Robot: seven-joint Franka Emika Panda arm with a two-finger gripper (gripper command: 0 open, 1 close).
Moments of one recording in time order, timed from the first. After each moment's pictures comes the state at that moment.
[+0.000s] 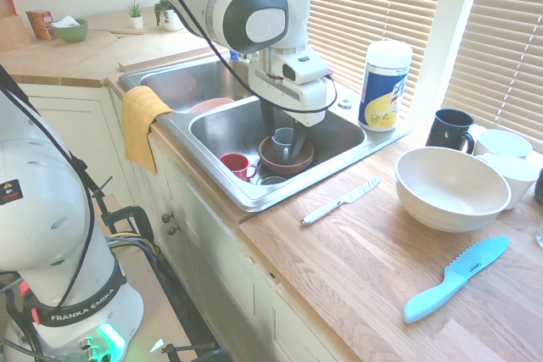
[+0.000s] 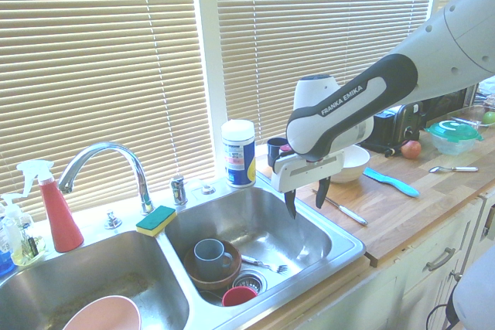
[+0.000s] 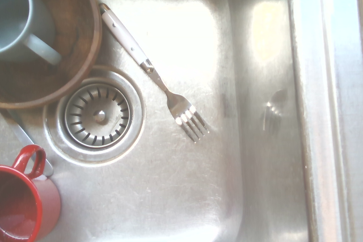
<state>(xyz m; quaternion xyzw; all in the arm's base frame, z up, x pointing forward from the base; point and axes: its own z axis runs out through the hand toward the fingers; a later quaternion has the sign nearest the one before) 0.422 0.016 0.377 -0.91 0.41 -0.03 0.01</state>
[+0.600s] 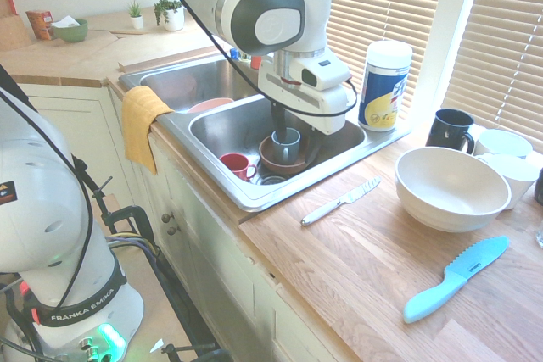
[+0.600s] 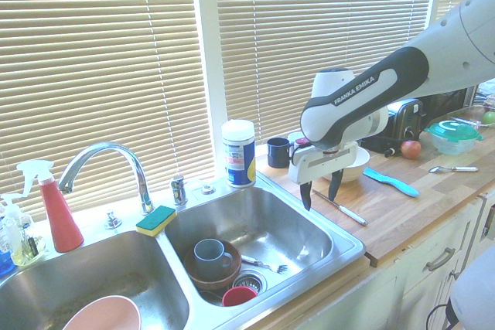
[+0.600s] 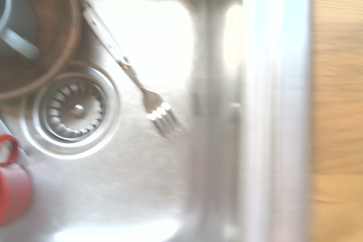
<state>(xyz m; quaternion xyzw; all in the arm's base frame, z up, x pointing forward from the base) 0.413 -0.049 0.390 -0.92 0.38 -0.03 0.02</state>
